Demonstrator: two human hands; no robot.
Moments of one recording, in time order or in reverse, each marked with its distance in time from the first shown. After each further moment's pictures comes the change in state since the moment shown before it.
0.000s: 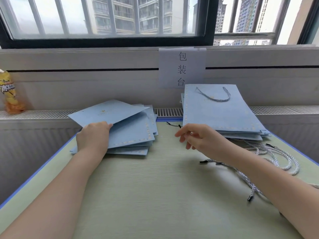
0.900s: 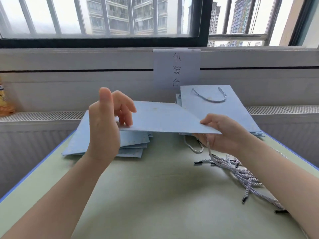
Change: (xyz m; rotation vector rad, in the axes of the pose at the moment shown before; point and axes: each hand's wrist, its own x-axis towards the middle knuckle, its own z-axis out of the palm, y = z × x) left_hand -0.042 0.055 -0.070 -1.533 0.329 0.430; right_hand -0.004 -0.007 -0.041 1.296 0.030 0.527
